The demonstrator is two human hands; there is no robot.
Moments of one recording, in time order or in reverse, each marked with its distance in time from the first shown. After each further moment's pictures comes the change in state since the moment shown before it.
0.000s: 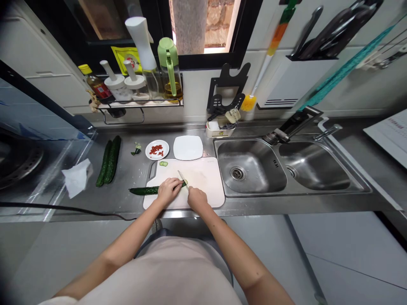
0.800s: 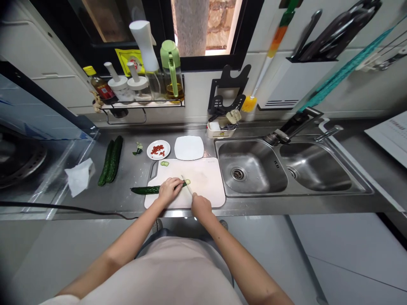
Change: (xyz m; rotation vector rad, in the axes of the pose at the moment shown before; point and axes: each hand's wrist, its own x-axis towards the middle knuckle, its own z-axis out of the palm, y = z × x) left_hand -0.001 0.000 0.000 0.009 0.007 -0.010; right_hand -0.025 0.003 0.014 -0.003 -0.048 0.075
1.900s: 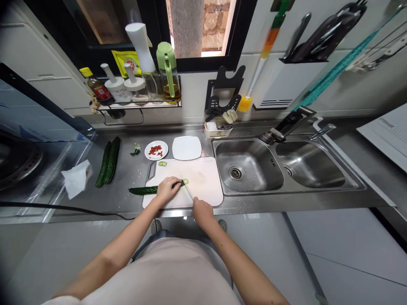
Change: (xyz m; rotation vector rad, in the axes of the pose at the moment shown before) left_hand 0.006 0.010 -0.013 -0.093 -0.100 -0.145; right_hand -0.019 0.010 0.011 -0.005 0.003 0.020
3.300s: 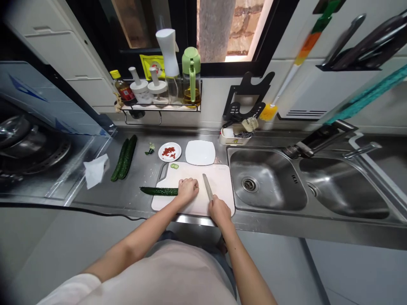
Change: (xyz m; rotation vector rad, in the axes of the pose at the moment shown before) left_hand 0.034 0.041 0.020 0.165 -0.086 -0.164; right_hand 0.037 0.028 -0.024 0.076 0.045 0.152
